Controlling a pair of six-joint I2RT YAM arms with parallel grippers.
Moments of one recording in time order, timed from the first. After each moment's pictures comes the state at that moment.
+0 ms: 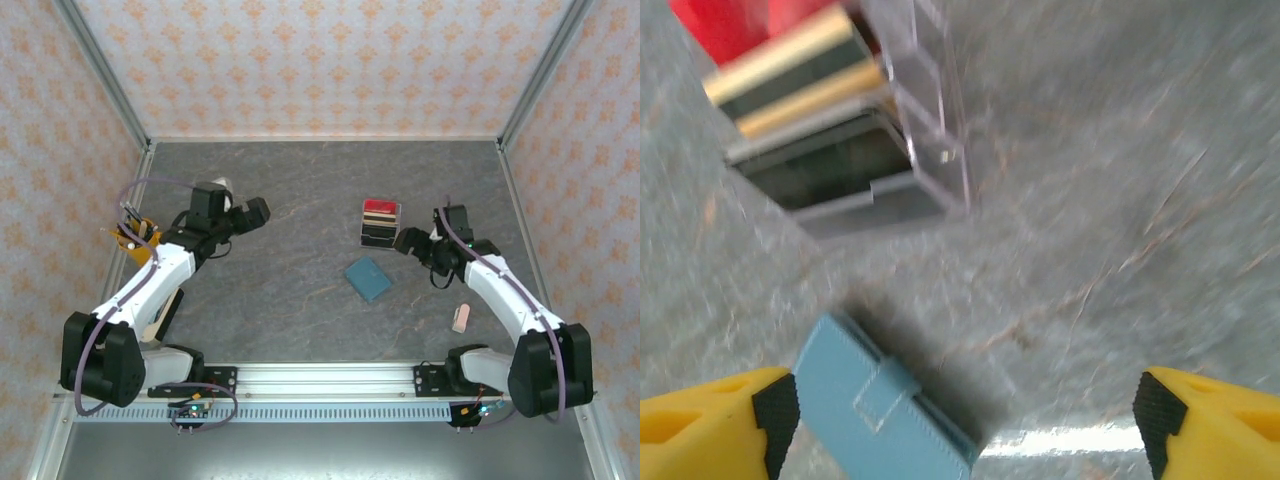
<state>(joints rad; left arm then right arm) -0.22 1.26 0.87 -0.33 0.08 -0.61 0.19 1.19 0.74 -0.55 -0.20 0.63</state>
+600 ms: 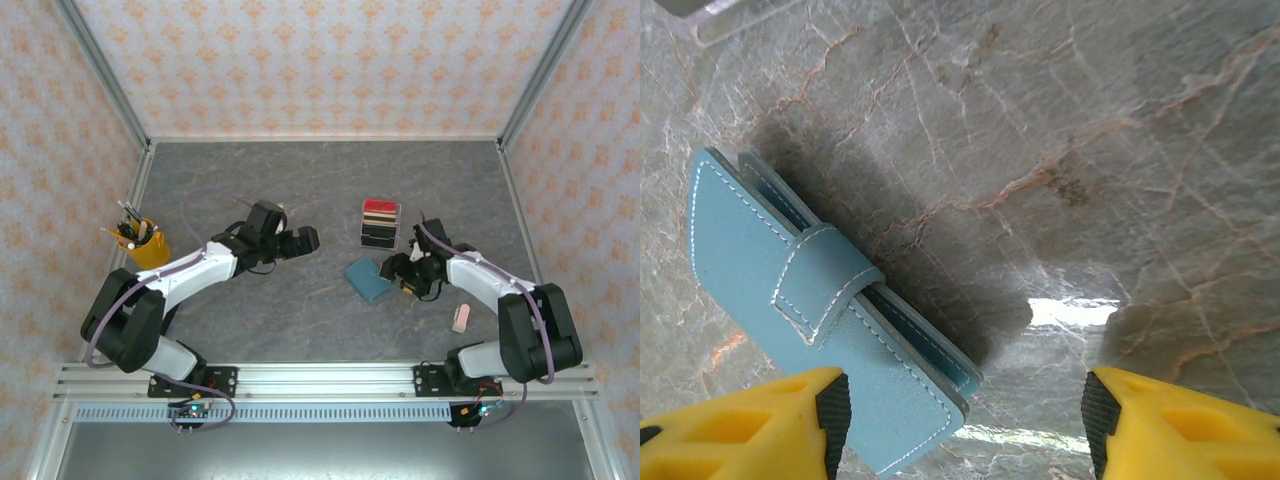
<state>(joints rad) -0.51 1.48 0.87 -0.23 0.15 -0.76 0.26 1.37 0.65 -0.51 -0.40 0.66</state>
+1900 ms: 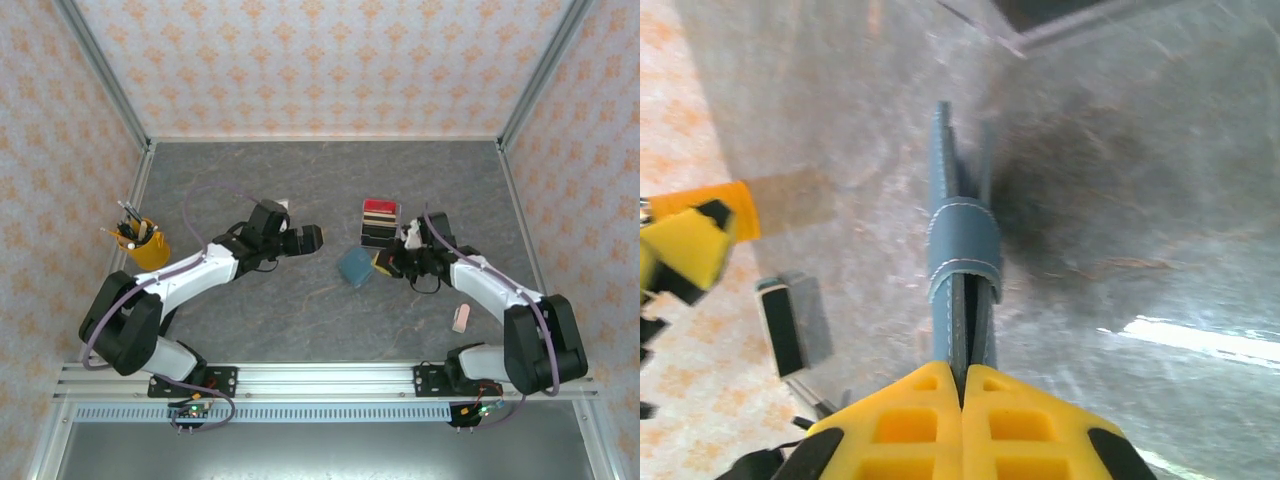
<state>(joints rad) -0.56 1.44 0.87 -0.18 0.07 -0.64 0.26 1.29 0.66 -0.30 -0.66 0.82</state>
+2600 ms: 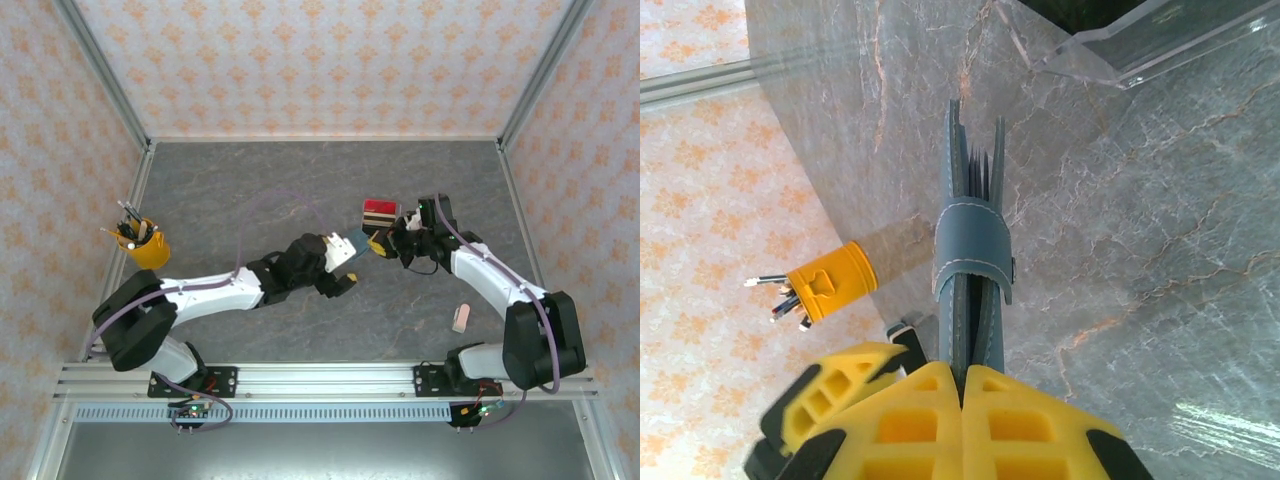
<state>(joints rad) -0.88 1.52 0.81 0.09 -0.07 0.17 0.26 1.33 0.78 -0.29 -0.69 1.18</state>
